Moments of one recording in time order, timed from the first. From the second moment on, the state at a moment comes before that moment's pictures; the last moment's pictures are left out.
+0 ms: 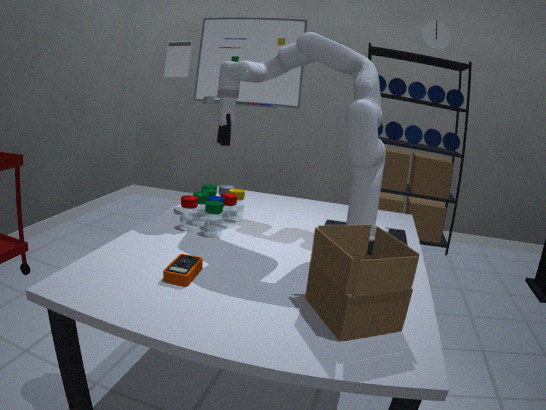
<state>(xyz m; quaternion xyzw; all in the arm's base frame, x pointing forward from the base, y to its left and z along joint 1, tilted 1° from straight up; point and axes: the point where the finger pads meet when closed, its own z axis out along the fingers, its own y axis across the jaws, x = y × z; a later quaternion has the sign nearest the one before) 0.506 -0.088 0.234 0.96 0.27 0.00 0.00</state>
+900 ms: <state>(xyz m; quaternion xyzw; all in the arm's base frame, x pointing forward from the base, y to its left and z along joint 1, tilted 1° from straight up) 0.506 -0.089 0.130 0.96 0.27 0.00 0.00</state>
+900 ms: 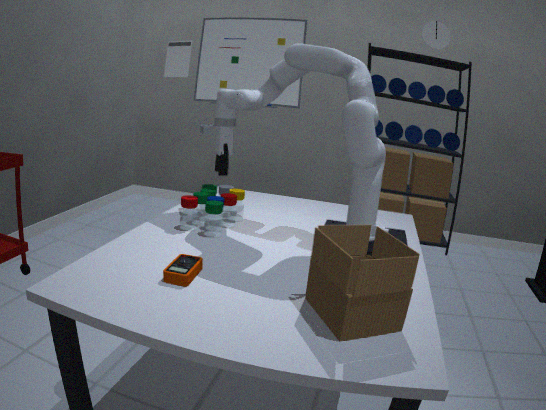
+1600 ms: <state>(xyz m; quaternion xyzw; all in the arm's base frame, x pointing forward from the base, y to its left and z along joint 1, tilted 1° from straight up) 0.506 -0.089 0.102 0.96 0.27 0.00 0.00</state>
